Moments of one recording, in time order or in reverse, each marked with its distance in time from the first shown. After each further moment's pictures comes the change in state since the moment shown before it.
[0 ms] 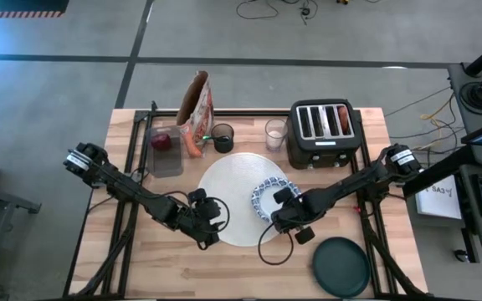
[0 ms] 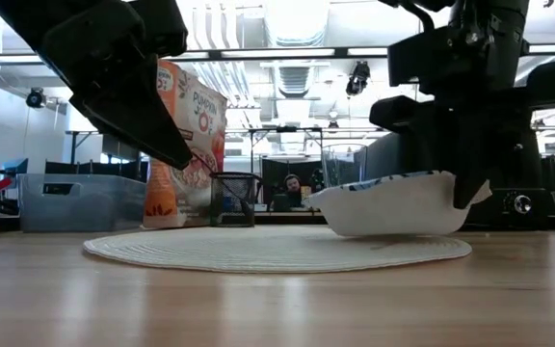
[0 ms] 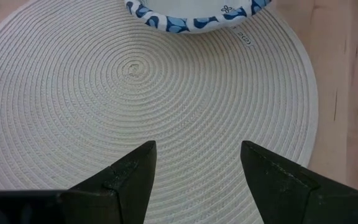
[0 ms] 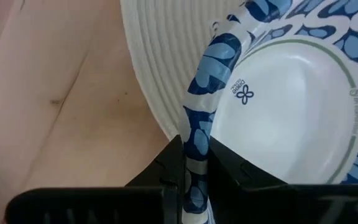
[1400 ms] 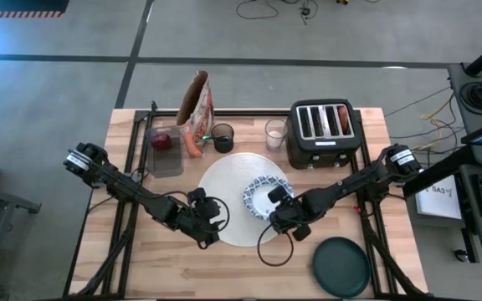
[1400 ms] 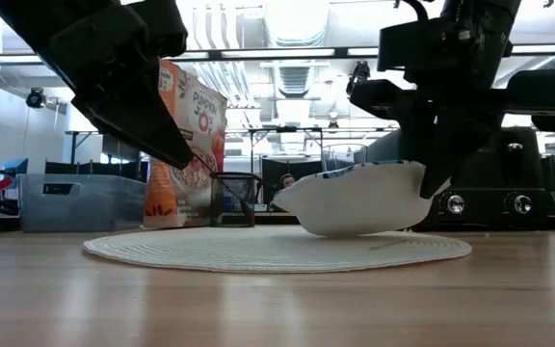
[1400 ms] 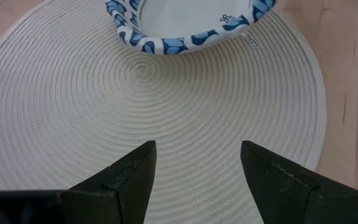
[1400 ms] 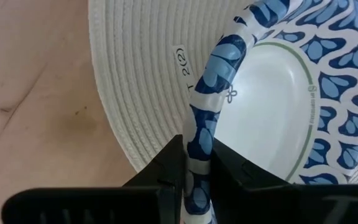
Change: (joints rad) left arm 0.002 0.000 0.000 -0.011 -0.023 -0.008; right arm 0.000 0.000 0.013 0.051 0.116 -0.146
